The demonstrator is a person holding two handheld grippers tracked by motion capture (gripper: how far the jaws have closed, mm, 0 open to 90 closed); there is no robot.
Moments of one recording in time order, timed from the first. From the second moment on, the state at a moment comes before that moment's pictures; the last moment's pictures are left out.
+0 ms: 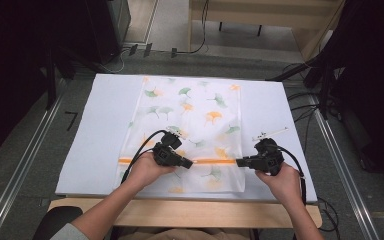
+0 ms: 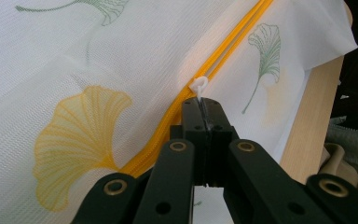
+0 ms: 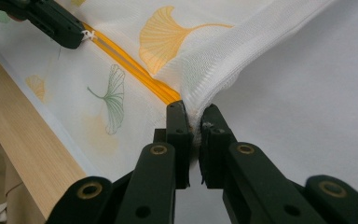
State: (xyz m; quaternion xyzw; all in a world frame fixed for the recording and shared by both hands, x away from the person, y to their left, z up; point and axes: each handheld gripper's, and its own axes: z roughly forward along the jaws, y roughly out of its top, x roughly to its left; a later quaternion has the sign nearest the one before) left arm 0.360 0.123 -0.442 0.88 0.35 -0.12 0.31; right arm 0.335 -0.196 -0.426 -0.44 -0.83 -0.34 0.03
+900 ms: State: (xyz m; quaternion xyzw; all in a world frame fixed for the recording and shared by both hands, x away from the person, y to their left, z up) left arm 0.362 0.144 -0.439 0.88 0.37 -0.09 0.29; right arm 0.334 -0.197 -0.427 -0.44 -0.83 -0.34 0.03
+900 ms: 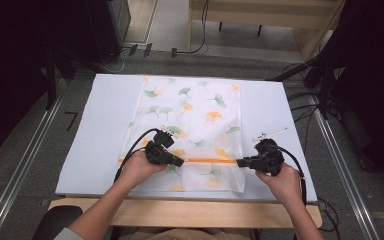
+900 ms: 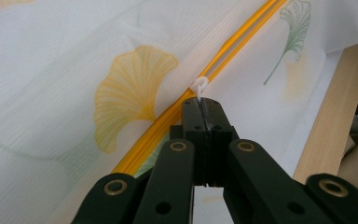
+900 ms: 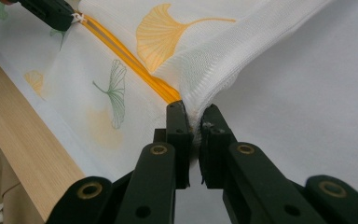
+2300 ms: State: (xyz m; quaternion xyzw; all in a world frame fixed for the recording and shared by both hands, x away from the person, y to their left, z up) left arm 0.361 0.184 -0.440 0.88 0.39 -0.09 0.27; right arm 0.339 -0.196 -0.429 -0.44 -0.83 -0.33 0.04
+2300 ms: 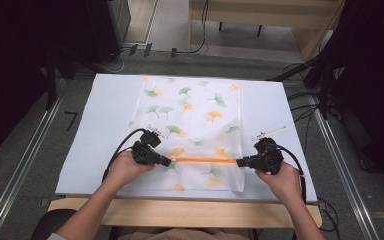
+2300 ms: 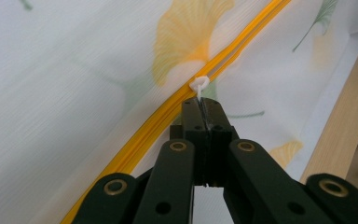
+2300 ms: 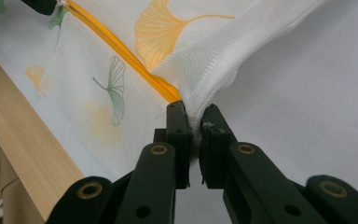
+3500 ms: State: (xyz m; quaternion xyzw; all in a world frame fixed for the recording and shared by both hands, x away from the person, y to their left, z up) left arm 0.359 0.204 -0.439 0.87 0.40 -0.09 0.28; right arm 0.343 -0.197 -0.430 -0.44 -0.84 -0.33 0.04
